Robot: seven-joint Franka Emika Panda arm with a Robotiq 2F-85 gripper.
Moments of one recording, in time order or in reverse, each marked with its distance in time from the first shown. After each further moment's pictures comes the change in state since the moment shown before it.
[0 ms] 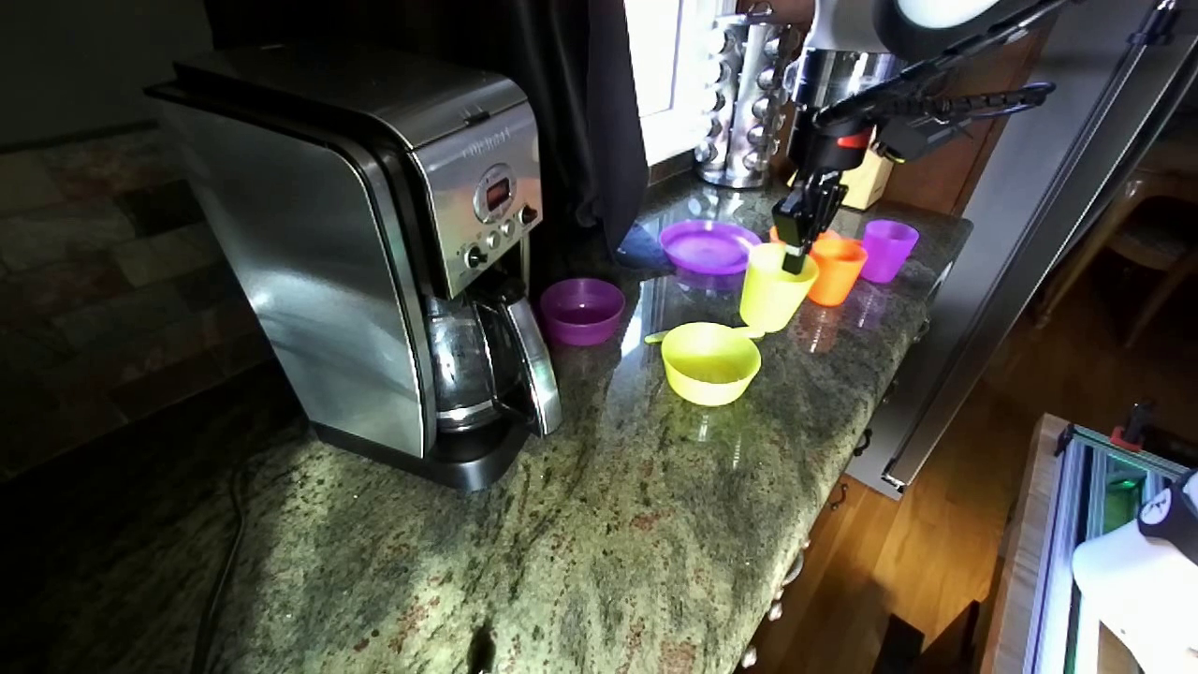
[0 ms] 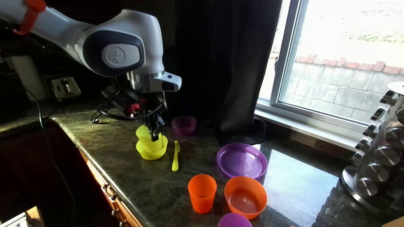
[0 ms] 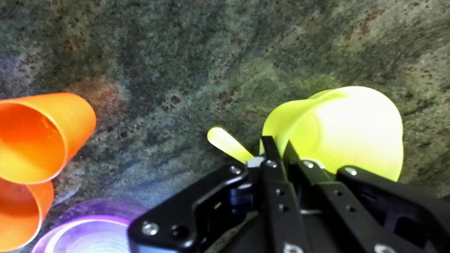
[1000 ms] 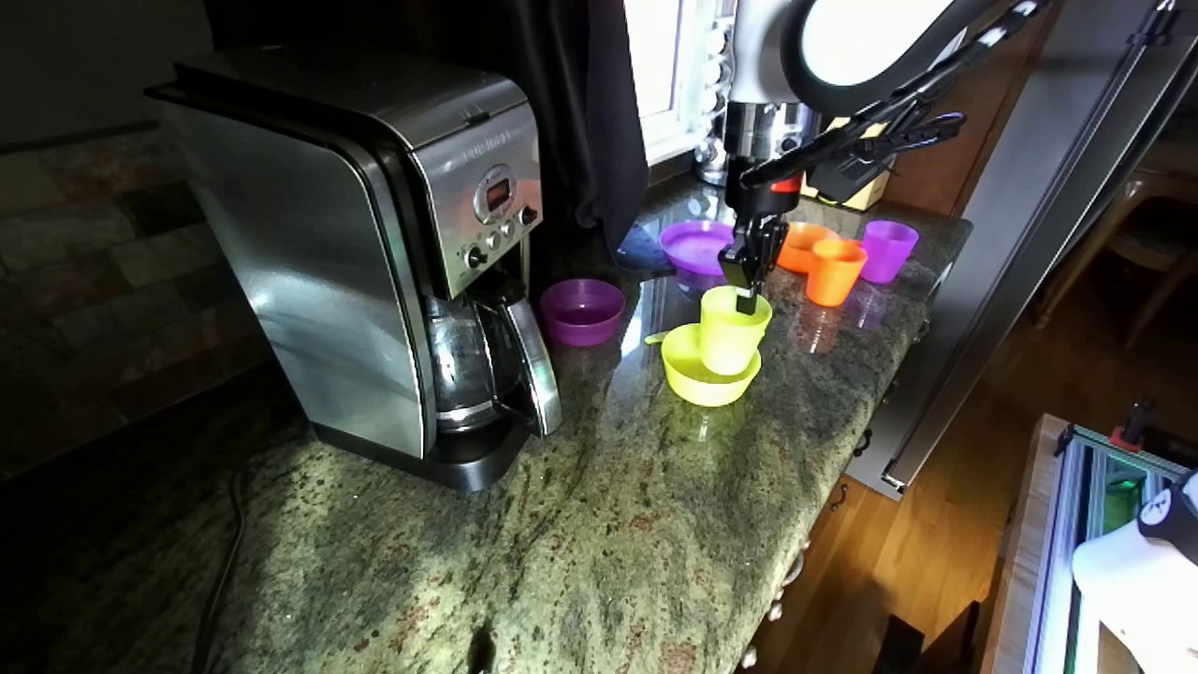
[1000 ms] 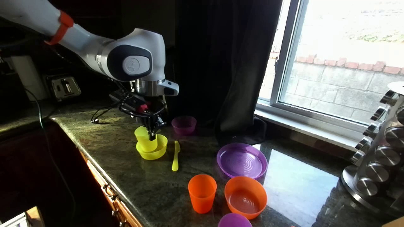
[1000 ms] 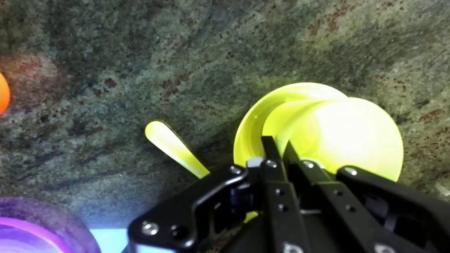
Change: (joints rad) arm 0.061 0.197 0.057 0.112 0.019 -0.002 -0.003
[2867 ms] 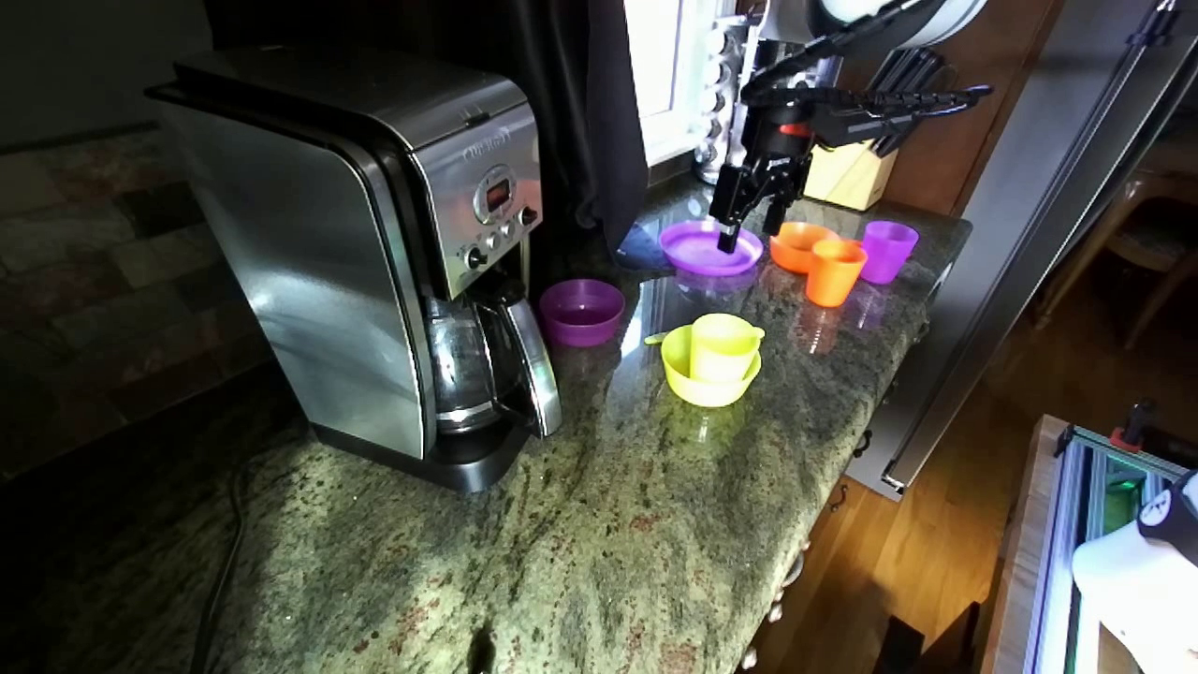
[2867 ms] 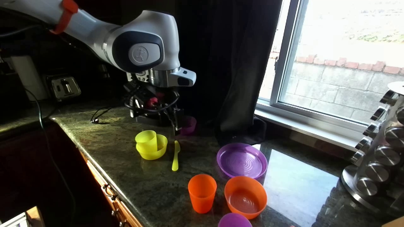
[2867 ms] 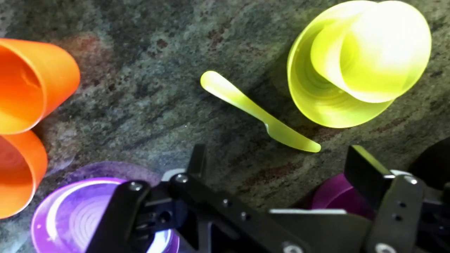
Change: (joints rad) arm -0.071 -0.047 -0.057 0.037 -0.005 0.049 0.063
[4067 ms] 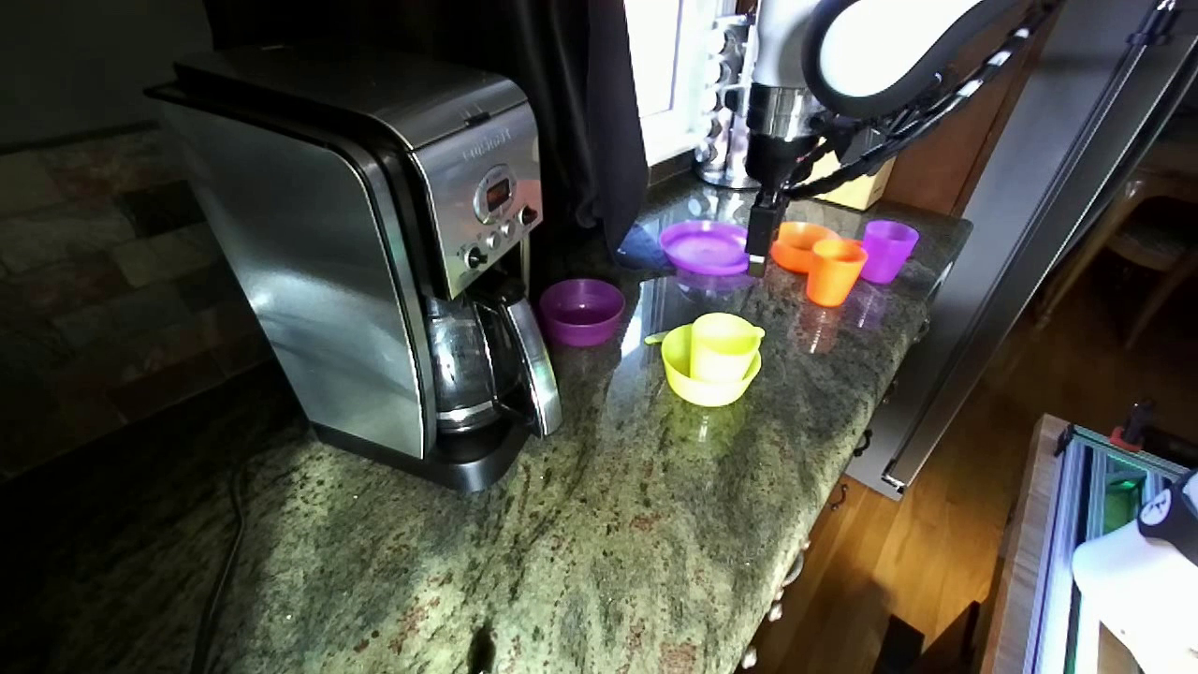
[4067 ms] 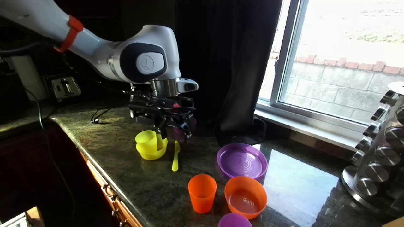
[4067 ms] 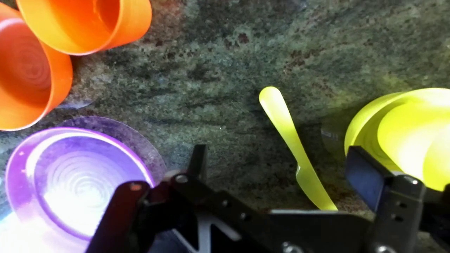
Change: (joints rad) arm -0.001 0.052 -0.008 -0.022 -0.200 0.032 -0.324
